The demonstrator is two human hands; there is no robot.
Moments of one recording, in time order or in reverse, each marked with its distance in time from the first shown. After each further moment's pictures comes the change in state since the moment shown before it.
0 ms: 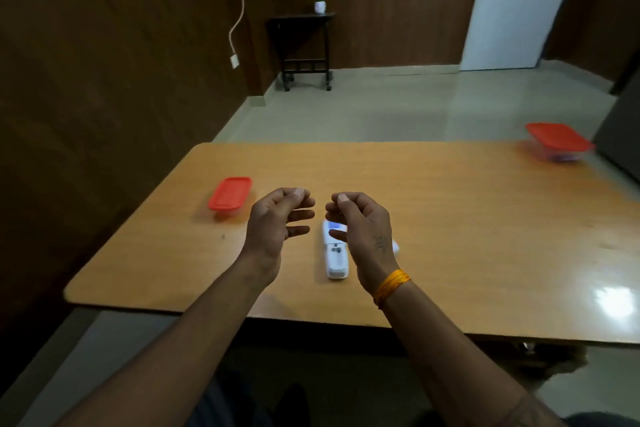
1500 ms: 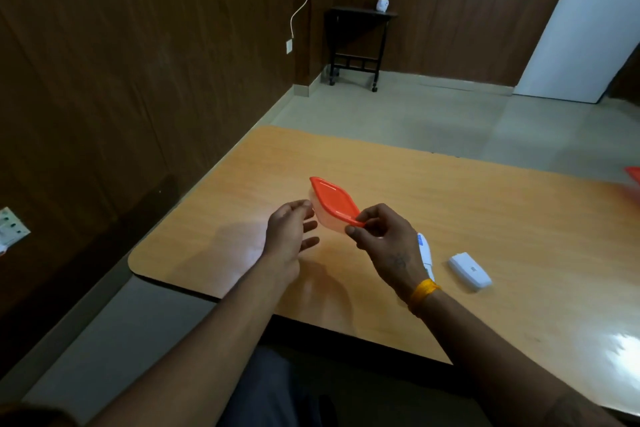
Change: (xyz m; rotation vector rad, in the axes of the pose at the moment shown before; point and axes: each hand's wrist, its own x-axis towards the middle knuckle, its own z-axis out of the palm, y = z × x) left_hand 0.064 -0.049 -0.127 -0.159 0.253 -0.232; right_hand 0.035 0.067 0.096 -0.590 -0.216 -0.241
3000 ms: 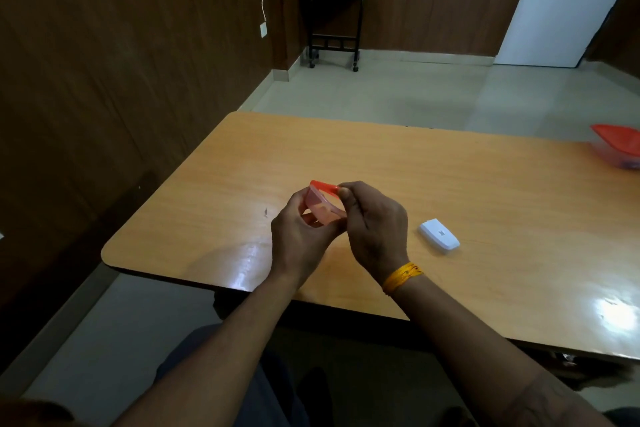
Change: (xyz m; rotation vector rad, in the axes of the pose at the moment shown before) left_hand -0.049 -0.047 0.035 0.461 -0.088 0.566; right_hand -0.028 -0.006 -0.017 -0.283 0.346 -0.420
